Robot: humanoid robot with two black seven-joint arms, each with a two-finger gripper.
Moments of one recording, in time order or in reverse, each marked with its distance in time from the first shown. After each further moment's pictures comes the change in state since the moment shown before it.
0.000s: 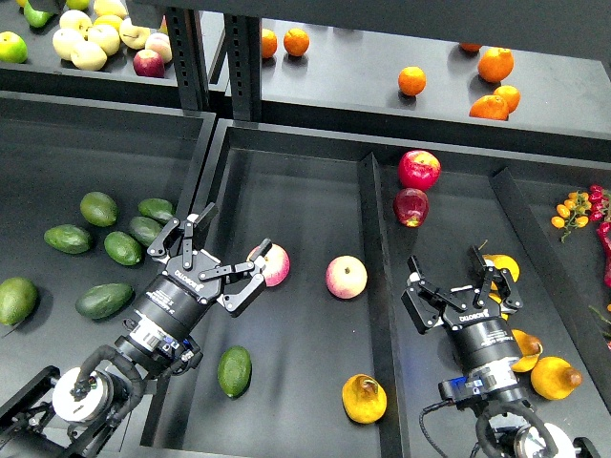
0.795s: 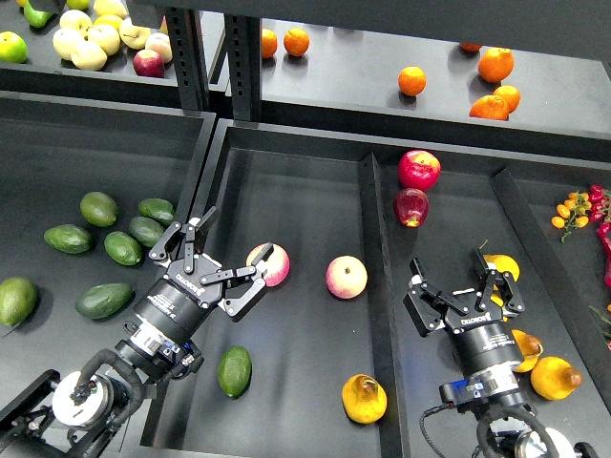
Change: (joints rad) left arm 0.001 0.000 0.010 -0.004 0.002 0.000 0.005; right arm -0.009 0.000 0.001 0.002 0.001 0.005 0.000
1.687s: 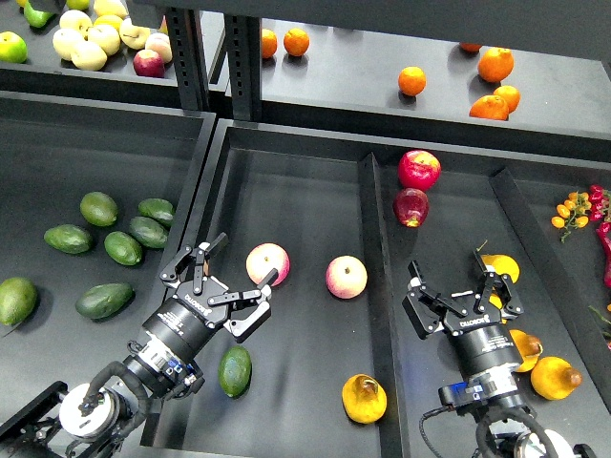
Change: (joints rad) left arm -0.007 0.000 0.043 0.147 -0.005 0.000 0.012; right arm -0.005 0.000 -0.002 -0.001 0.000 -0.003 0.000
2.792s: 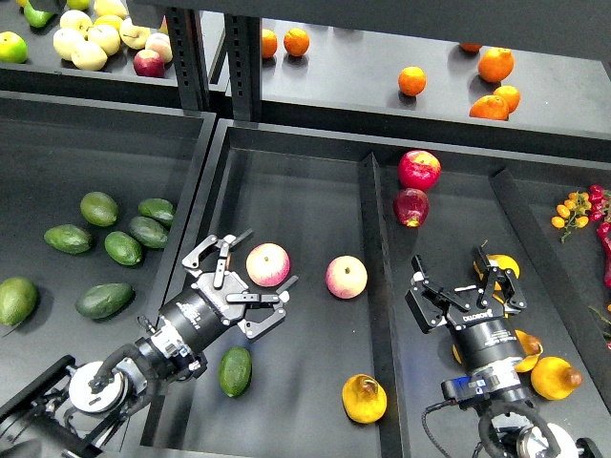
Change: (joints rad) left arm -0.363 0.153 0.126 0.036 0.411 0.000 0.200; right arm 0.153 0.000 0.092 -0.017 -0.005 -0.181 0.000
